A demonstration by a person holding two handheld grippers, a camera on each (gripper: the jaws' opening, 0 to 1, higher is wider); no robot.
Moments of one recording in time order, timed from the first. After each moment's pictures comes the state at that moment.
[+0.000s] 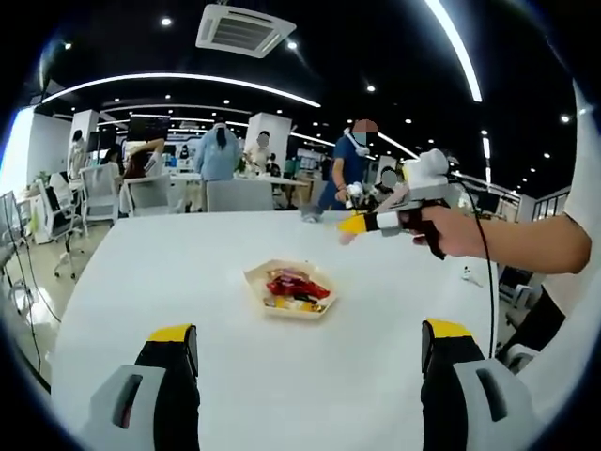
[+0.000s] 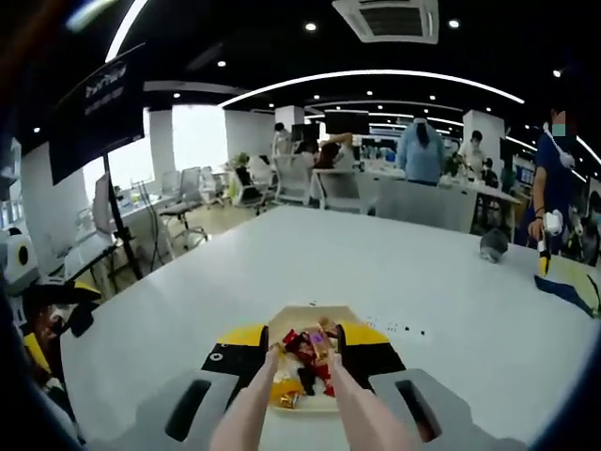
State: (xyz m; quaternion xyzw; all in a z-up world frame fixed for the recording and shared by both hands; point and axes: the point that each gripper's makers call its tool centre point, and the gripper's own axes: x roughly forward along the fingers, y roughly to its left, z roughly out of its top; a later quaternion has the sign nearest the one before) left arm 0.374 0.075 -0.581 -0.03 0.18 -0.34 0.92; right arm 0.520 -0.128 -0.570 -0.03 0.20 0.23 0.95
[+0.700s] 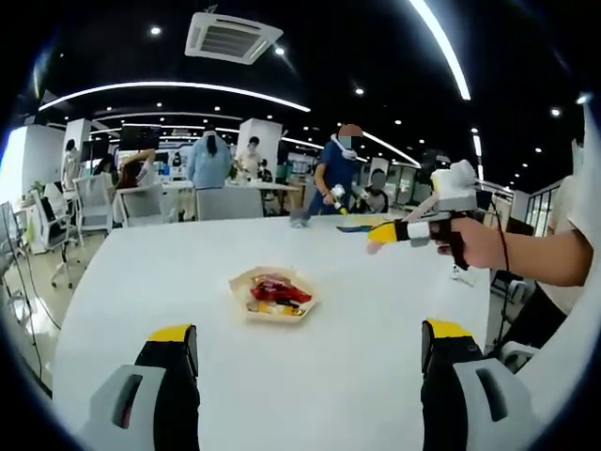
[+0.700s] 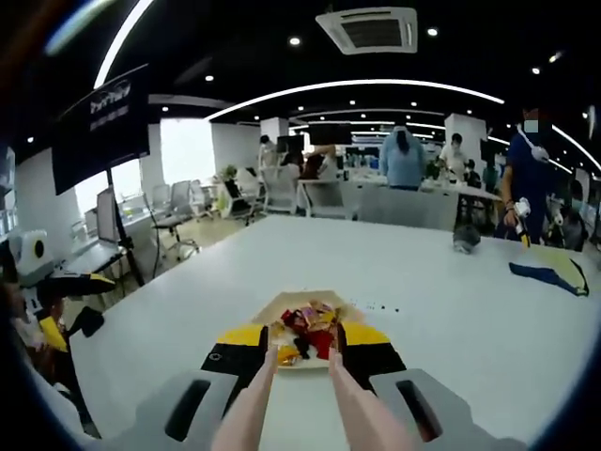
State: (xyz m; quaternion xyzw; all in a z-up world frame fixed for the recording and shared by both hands) left arm 0.343 0.049 -0.561 -0.02 0.16 -0.35 0.92; right arm 0.425 -0.171 -0.552 -0.01 0.18 0.20 0.96
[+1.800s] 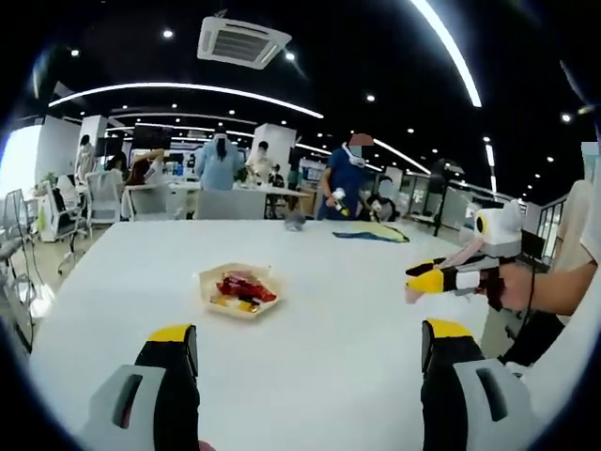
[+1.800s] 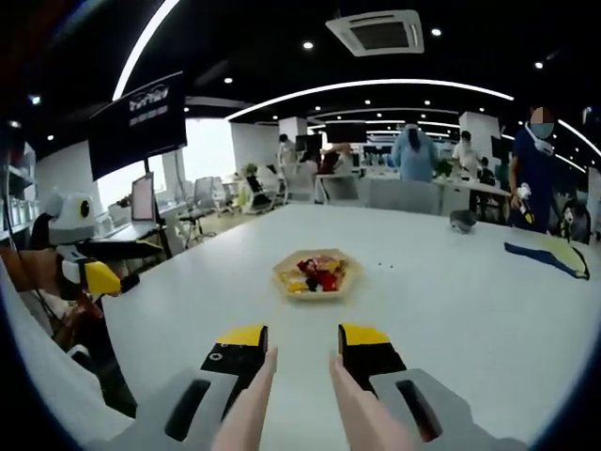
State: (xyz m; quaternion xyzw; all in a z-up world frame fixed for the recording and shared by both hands) left arm 0.280 -0.031 -0.570 -0.02 0.15 -0.31 0.94; right arm 0.295 -0.225 -0.586 -0.01 0.18 0.25 0.95
